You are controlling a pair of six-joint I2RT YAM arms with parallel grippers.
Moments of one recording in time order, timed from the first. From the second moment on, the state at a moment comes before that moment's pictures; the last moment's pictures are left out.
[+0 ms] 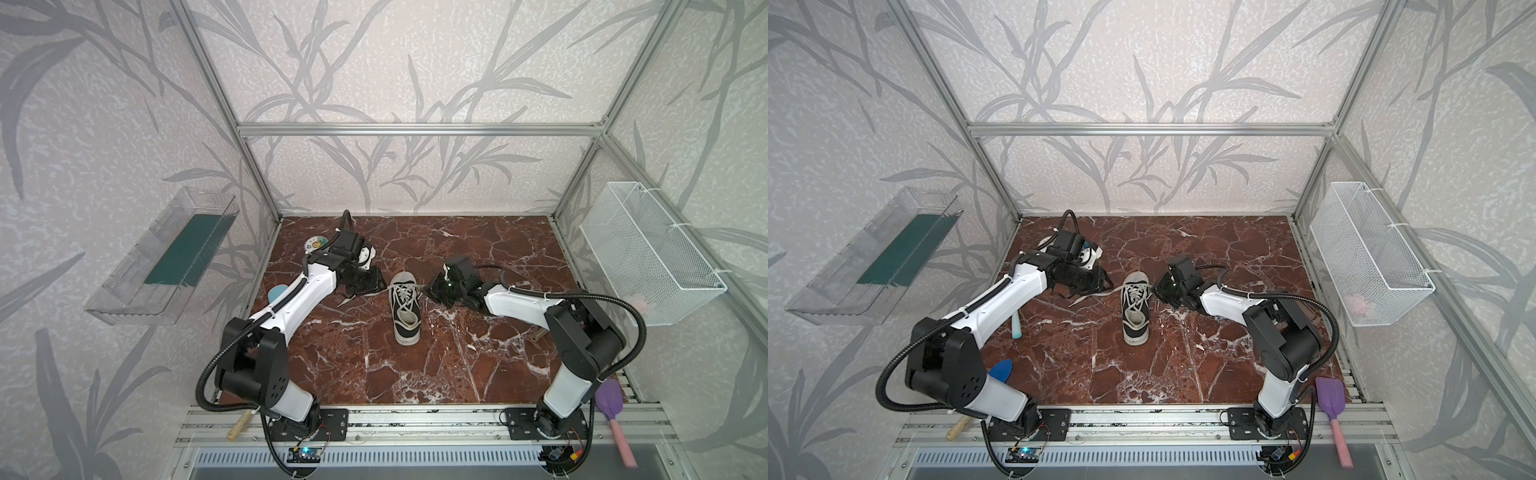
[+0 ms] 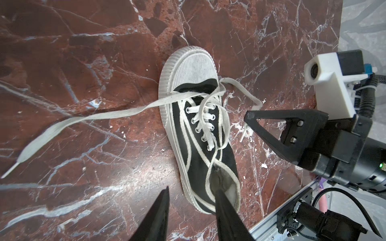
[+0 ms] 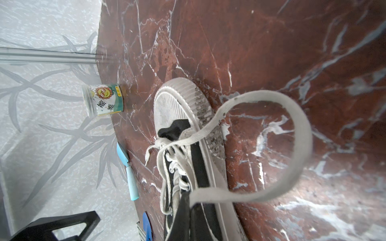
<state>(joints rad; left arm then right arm) -0.33 1.55 1.21 -0.76 0.39 -0.39 0.59 1.76 0.98 0.07 -0.30 1.22</state>
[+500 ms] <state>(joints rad) -0.42 1.70 1.29 -0.73 0.39 -0.41 0.56 1.85 0.97 0.16 -0.34 1.27</state>
